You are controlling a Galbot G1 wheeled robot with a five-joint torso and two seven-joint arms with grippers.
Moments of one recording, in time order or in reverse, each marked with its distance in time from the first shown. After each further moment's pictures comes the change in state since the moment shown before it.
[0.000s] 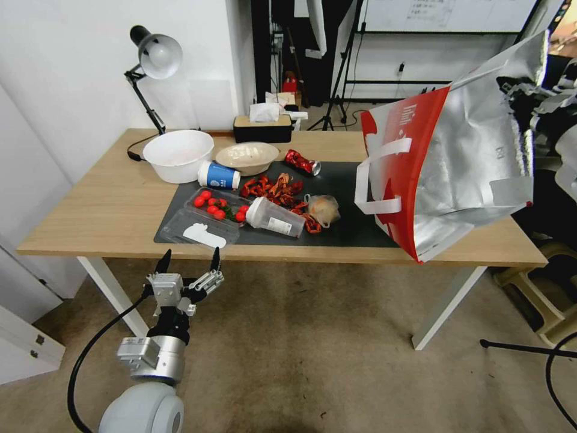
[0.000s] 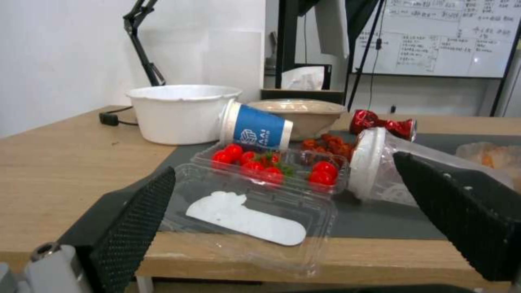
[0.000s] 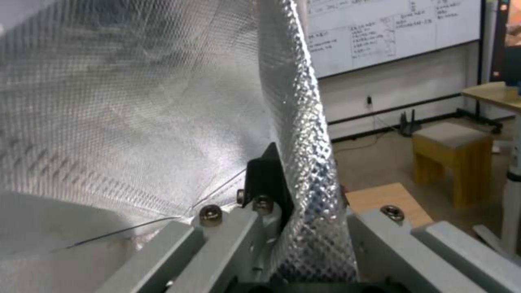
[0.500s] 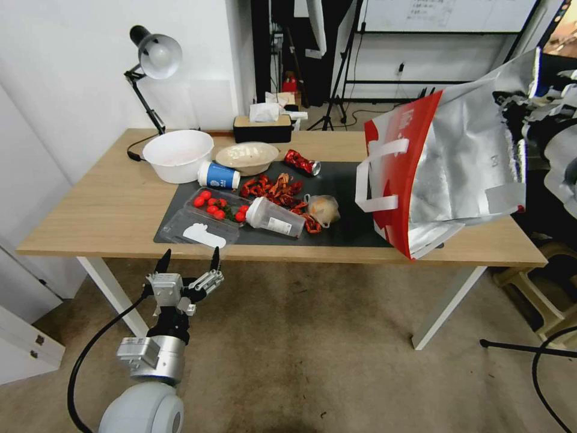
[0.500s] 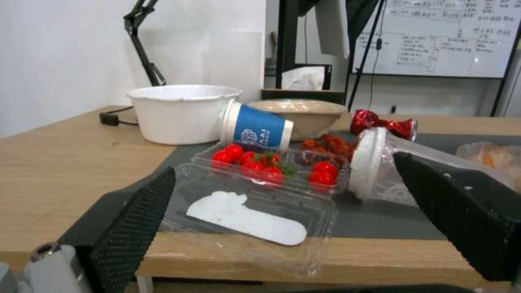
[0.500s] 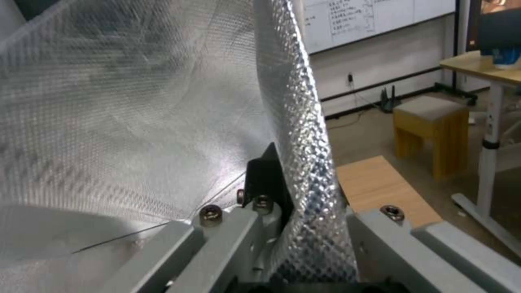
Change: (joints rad) left arm 0.000 -0.001 0.000 0.002 0.000 -0.003 0.000; right arm 0.037 0.045 -0.050 -0.034 0.006 -0.041 0.100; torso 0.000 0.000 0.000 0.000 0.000
